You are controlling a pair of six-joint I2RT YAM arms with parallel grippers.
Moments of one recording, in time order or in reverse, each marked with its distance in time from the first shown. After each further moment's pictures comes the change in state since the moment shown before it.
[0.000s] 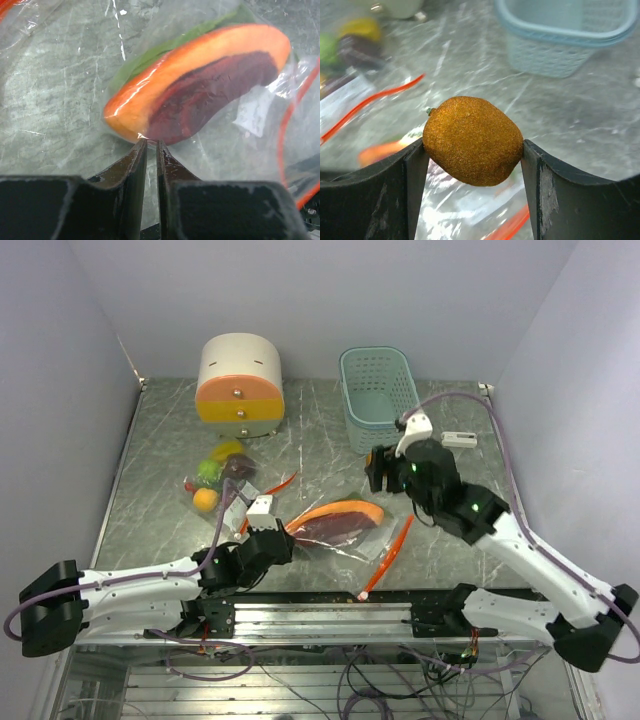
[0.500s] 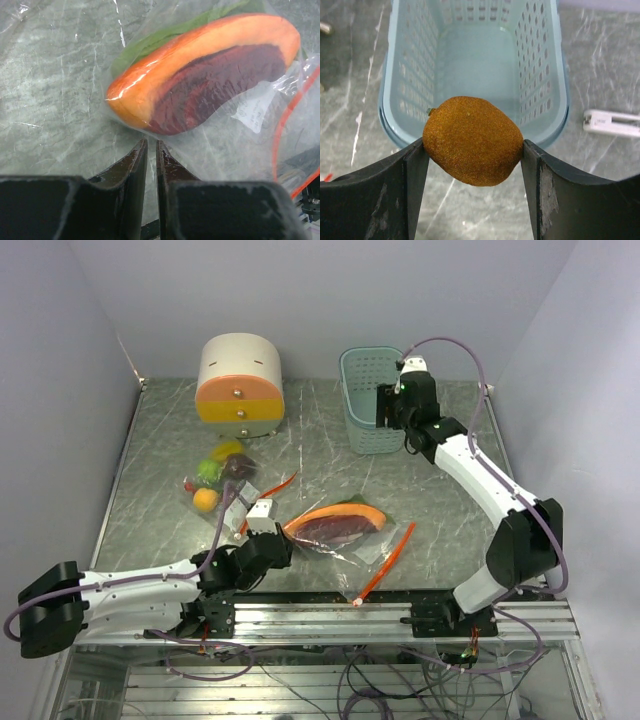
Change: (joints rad) left arm 0.000 -0.007 -0.039 0.024 0.035 0.000; right arm -0.447 0.571 0.271 0.251 -0.133 -0.163
